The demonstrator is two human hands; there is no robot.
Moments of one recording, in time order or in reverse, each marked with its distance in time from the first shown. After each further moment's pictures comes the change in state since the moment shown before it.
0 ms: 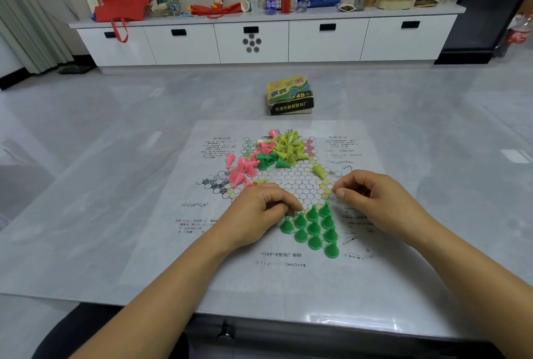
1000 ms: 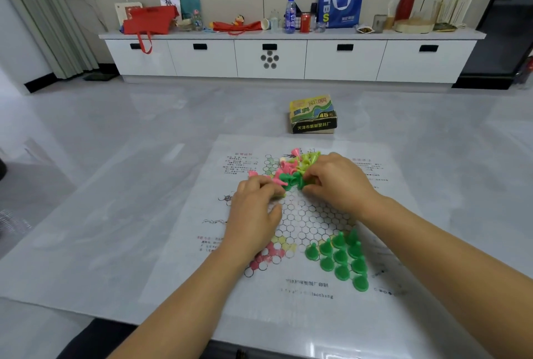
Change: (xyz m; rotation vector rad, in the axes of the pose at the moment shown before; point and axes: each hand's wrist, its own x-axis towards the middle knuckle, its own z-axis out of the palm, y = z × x) left_hand 0.014 -0.031 -0.017 0.382 0.413 -0.050; right_hand 0.093 -0.040 0.048 -0.699 -0.007 -0.389
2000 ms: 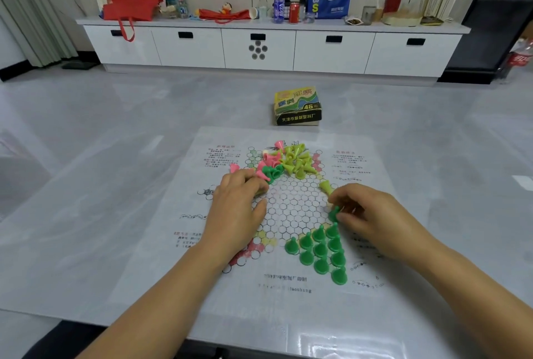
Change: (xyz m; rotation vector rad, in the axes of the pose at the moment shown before) left_hand -0.002 0.001 0.003 0.093 -0.013 0.055; right_hand -0.091 0.027 -0.018 0.419 -0.073 0.161
